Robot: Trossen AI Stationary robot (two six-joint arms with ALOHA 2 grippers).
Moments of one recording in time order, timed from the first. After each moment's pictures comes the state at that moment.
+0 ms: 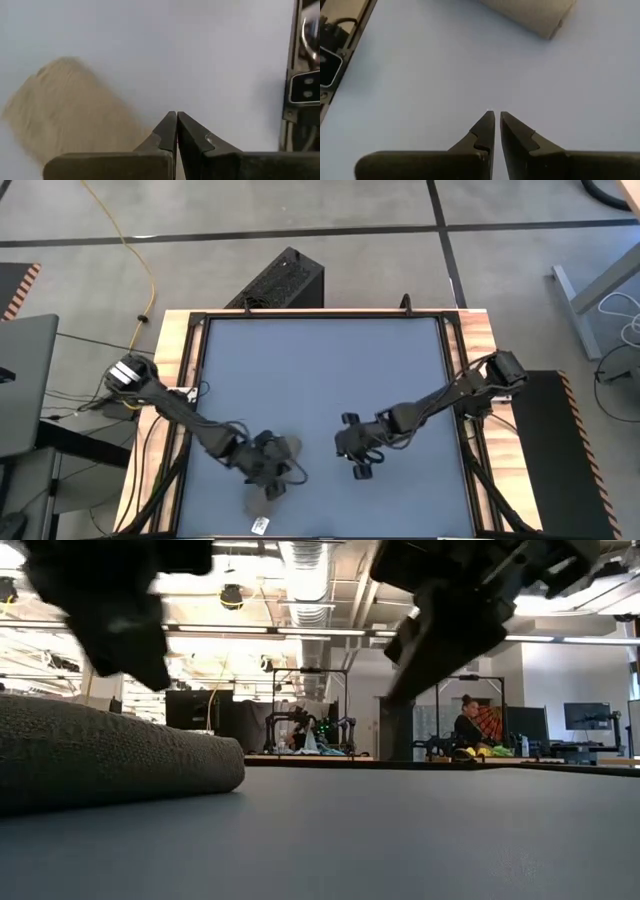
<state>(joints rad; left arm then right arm) -0.57 1.61 0.95 -0.22 -0.26 -0.90 0.35 1.69 1.02 -0.14 0.03 0.22</state>
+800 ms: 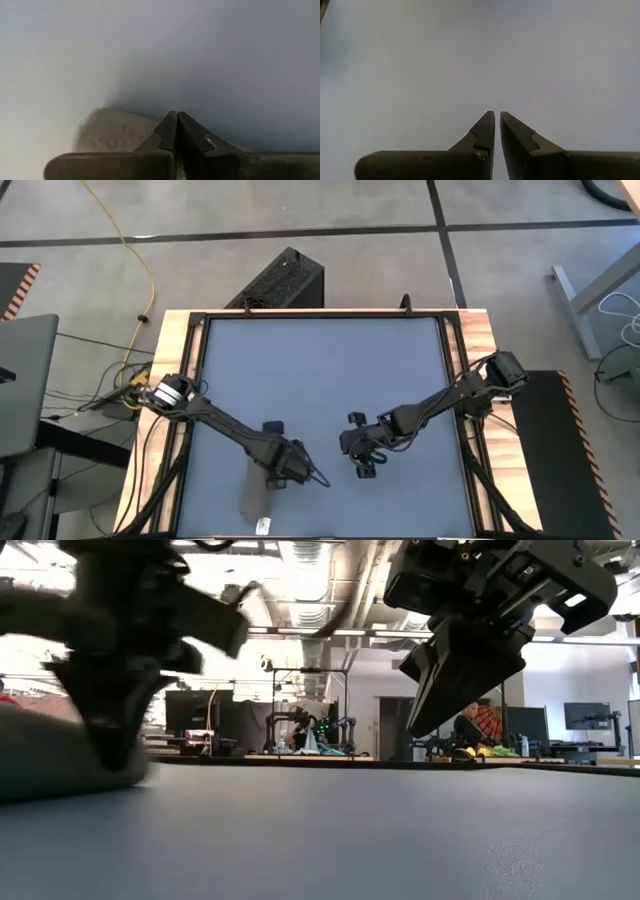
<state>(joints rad) -0.45 1.98 1.39 -0.98 -0.13 -0.55 0.37 1.69 0.98 -0.18 0.08 0.25</state>
